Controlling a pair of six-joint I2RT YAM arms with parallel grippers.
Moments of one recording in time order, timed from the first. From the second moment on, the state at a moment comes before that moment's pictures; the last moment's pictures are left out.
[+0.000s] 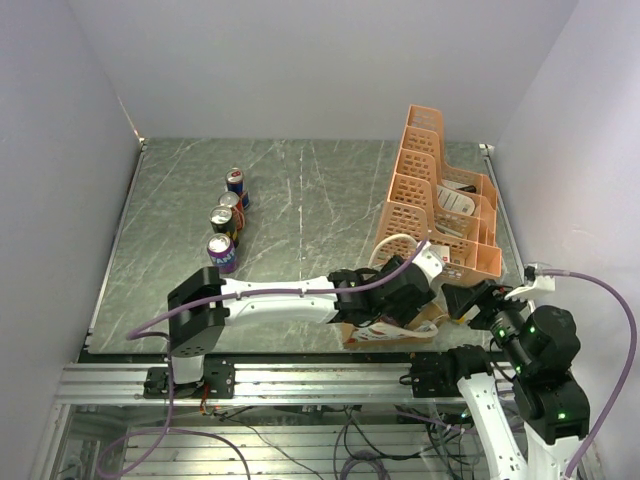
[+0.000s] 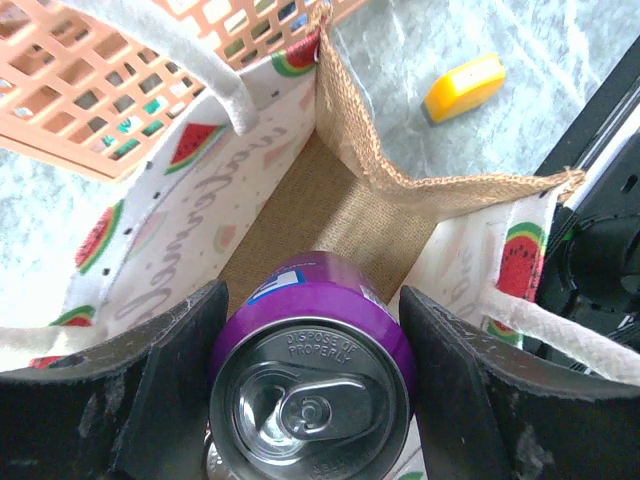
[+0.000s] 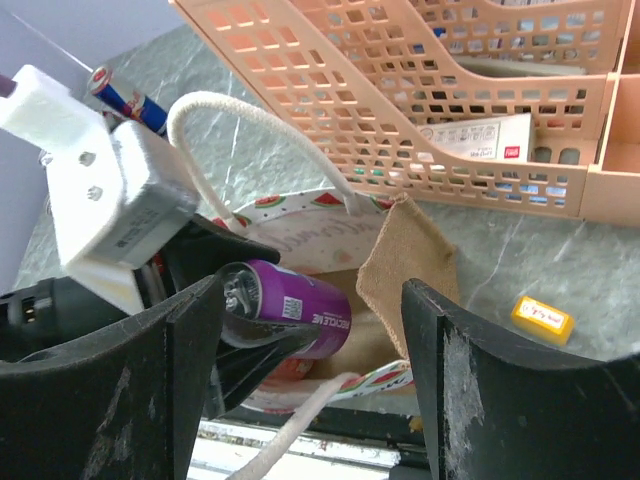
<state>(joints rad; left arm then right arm) -1.37 1.84 1.48 -0.33 -0.35 -0.27 0.12 0.16 0.89 -1.00 -0.10 0.44</state>
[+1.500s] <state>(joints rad) -1.21 1.02 0.96 -0.74 -0.78 -0.58 0.12 0.12 0.74 -0.88 -0.04 0.49</state>
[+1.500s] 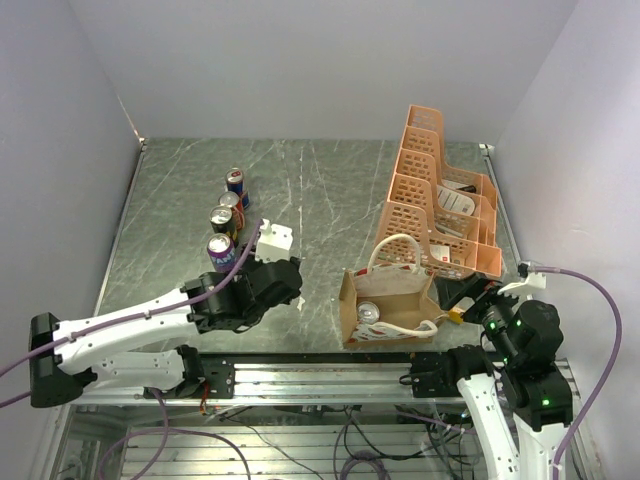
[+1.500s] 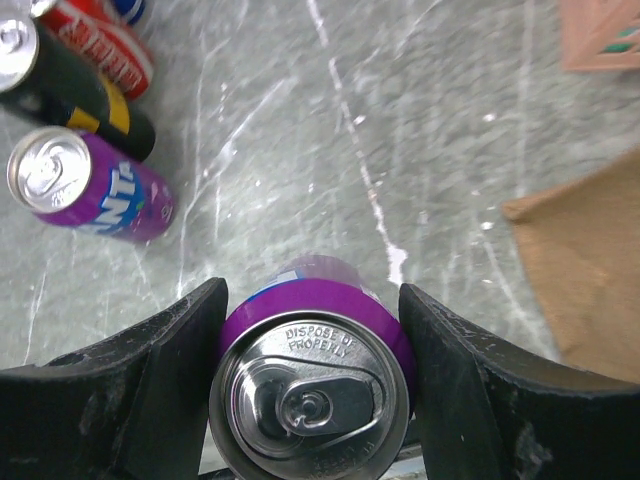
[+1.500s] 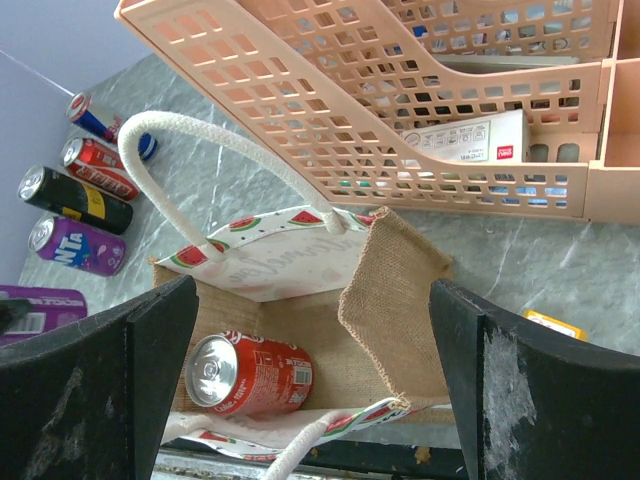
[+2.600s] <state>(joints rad) -0.76 0.83 0.60 -0.74 -0.92 -1.04 0.12 0.11 0.73 -0.86 -0.07 0.49</state>
